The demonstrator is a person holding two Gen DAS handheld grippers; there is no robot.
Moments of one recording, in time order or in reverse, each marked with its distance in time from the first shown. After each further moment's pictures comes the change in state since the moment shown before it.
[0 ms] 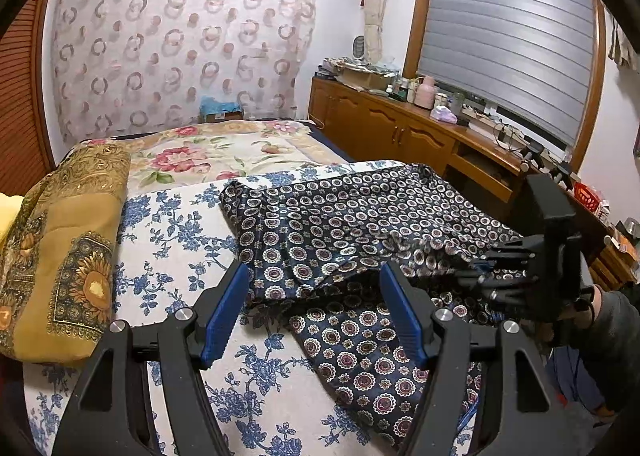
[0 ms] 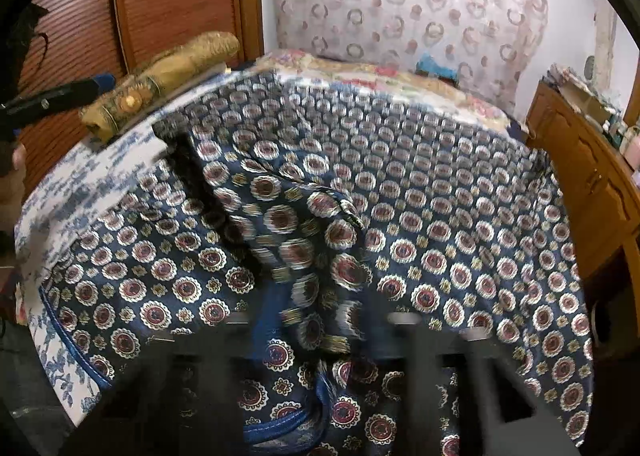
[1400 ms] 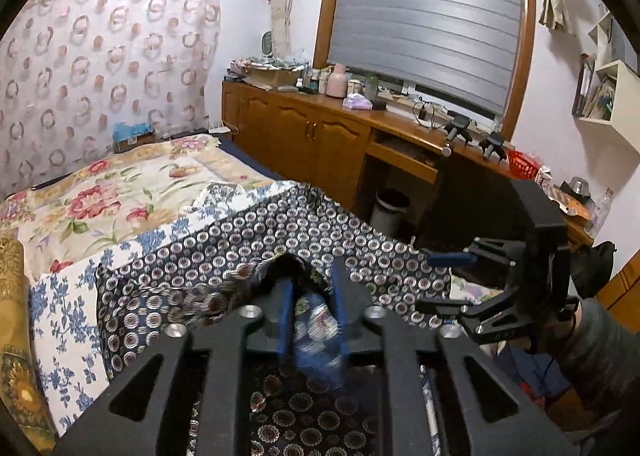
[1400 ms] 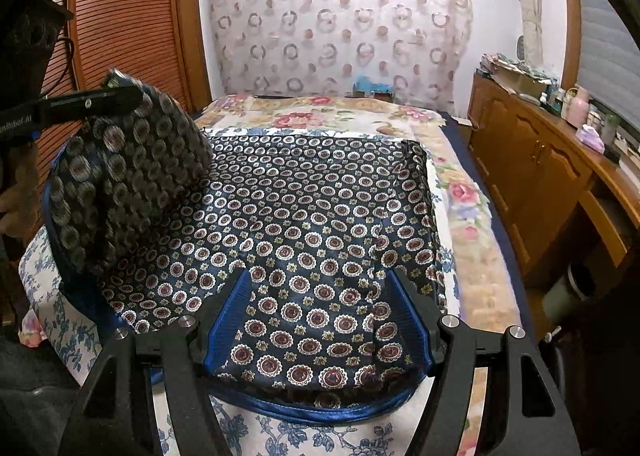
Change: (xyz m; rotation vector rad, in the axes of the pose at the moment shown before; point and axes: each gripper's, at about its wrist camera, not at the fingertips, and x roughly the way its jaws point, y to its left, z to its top) left arm 0.023 -0.101 0.062 0.172 0.032 -0.252; right arm -0.119 -0.045 -0.053 0.176 -0.107 -0.112
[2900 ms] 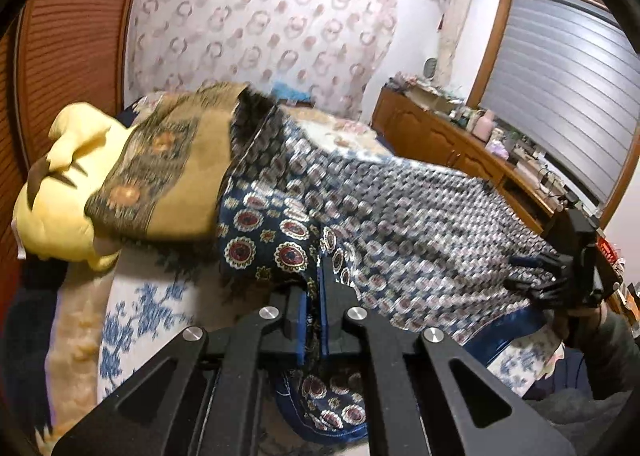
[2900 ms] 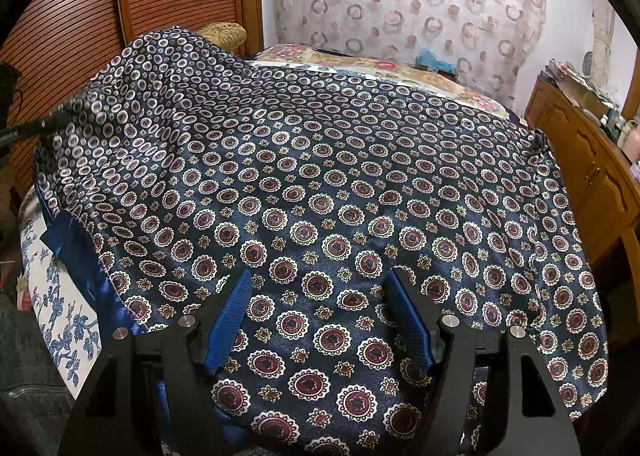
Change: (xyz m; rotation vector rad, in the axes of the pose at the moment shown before) left arm -0.144 0.136 -0.164 -0.403 -0.077 0.375; right arm 0.084 0.072 0.011 -0.174 0.138 0.109
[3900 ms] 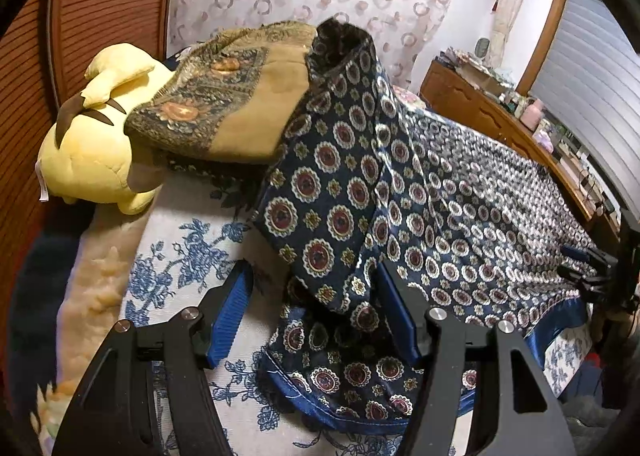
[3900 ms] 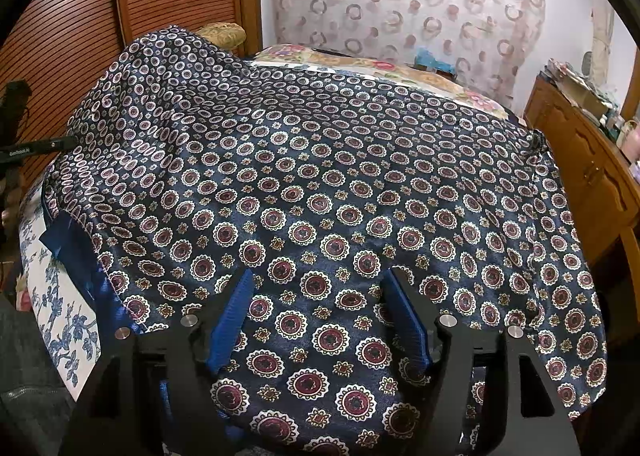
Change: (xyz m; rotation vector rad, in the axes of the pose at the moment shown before) left arm 0.031 0.042 -0.032 -0.104 0.155 0.147; right arm 0.001 -0.001 0.001 -0.003 0.000 0.002
